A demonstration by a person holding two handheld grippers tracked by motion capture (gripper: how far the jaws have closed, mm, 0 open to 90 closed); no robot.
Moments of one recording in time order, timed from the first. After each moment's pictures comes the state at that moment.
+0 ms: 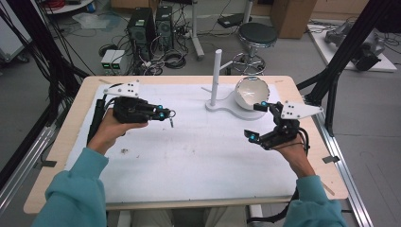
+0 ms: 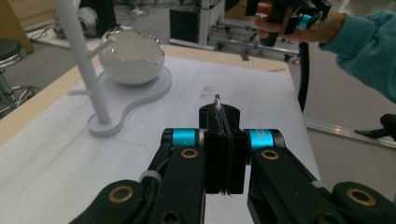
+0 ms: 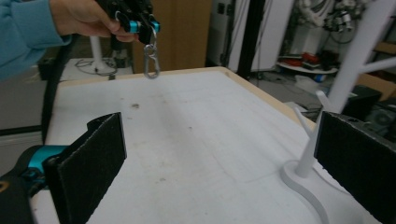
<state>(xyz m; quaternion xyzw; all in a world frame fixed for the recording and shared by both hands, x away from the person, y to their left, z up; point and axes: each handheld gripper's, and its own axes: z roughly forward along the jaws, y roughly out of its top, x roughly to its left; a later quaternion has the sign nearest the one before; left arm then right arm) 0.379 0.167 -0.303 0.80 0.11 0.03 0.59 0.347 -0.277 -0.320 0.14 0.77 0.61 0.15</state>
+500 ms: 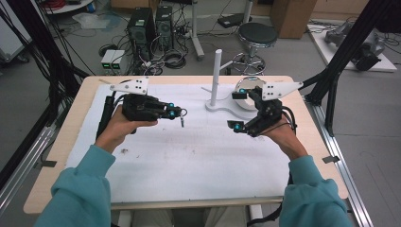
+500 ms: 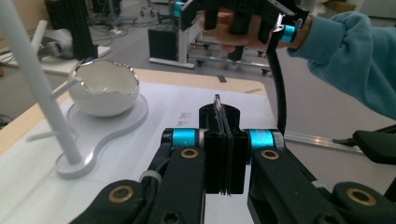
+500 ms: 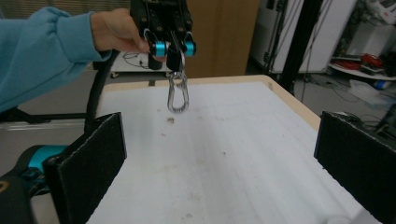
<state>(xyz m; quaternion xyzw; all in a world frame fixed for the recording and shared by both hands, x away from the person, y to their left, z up) 0.378 0.141 -0.289 0.79 0.07 0.01 0.61 0.372 -0.226 -0.280 0.07 0.79 0.60 0.09</state>
